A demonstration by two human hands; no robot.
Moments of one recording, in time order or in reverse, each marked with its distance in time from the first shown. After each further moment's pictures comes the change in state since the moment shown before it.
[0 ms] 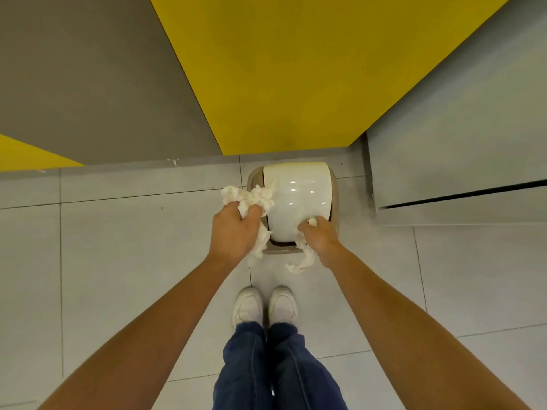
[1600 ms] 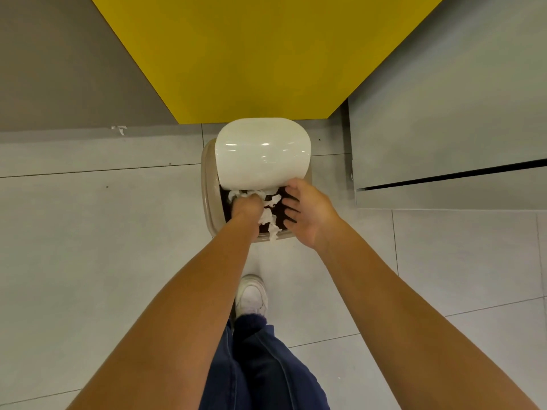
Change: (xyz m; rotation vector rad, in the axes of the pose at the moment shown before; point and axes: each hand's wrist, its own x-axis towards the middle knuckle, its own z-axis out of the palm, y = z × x) left_hand 0.071 -0.040 0.152 -0.492 -0.115 -0.684; right_hand 0.017 -0.009 -0.036 0.567 -0.188 0.206
